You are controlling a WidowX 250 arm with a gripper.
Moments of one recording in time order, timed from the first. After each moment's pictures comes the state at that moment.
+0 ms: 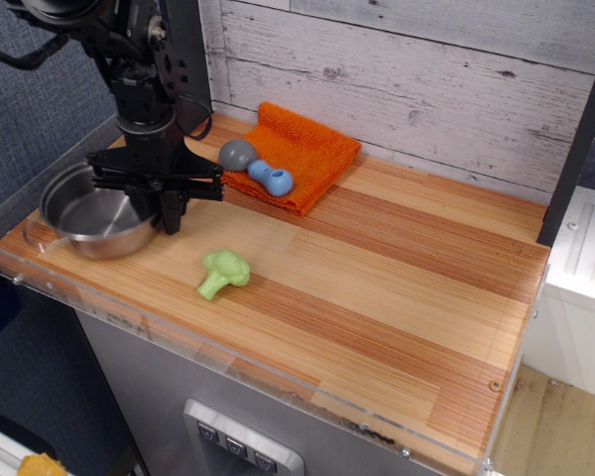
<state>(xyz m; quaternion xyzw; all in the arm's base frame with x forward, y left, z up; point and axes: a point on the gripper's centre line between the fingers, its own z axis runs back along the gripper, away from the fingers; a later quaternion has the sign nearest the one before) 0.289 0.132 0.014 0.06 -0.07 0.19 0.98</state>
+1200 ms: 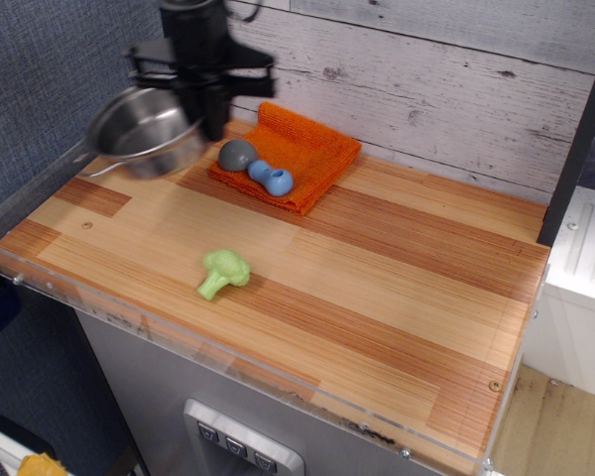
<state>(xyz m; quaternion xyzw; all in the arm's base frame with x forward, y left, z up) 0.327 0.082 0.101 0.02 -0.11 0.15 0.98</state>
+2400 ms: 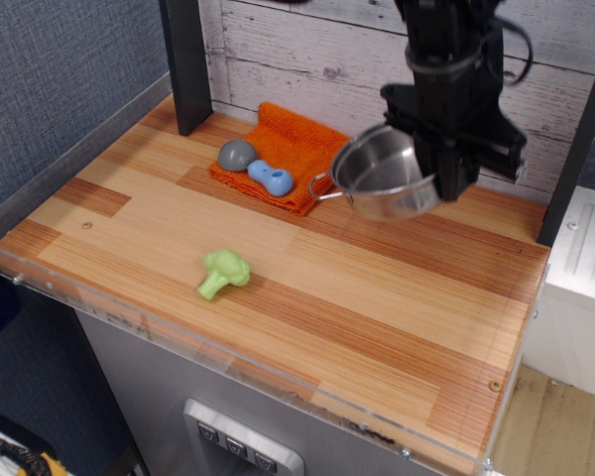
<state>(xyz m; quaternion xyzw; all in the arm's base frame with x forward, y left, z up) 0.347 -0.084 0.078 -0.05 -0.14 -0.18 0.97</state>
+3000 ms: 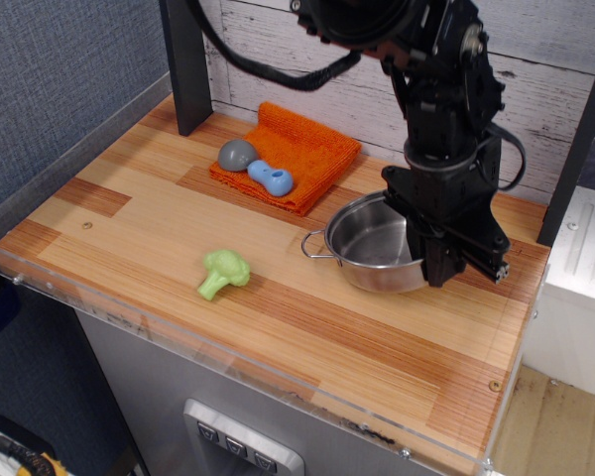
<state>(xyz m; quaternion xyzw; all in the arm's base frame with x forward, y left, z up) 0.316 -0.094 0.035 -0.05 -0.10 -0.22 0.97</state>
